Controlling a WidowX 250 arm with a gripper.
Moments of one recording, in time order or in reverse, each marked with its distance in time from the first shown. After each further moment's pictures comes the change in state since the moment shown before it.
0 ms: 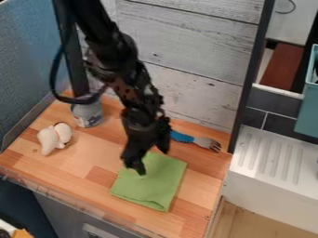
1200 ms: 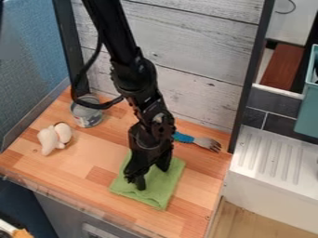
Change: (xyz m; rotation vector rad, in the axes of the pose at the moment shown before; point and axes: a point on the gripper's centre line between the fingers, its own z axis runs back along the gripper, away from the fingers) arm 0.007 0.019 -0.032 0.097 -0.077 0.003
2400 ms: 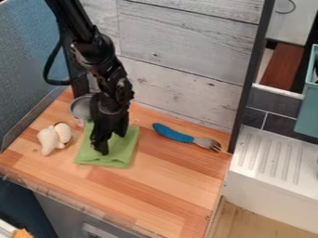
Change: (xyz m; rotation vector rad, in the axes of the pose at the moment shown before) arm 0.100 -0.002 -0.013 0.057 -0.102 0.225
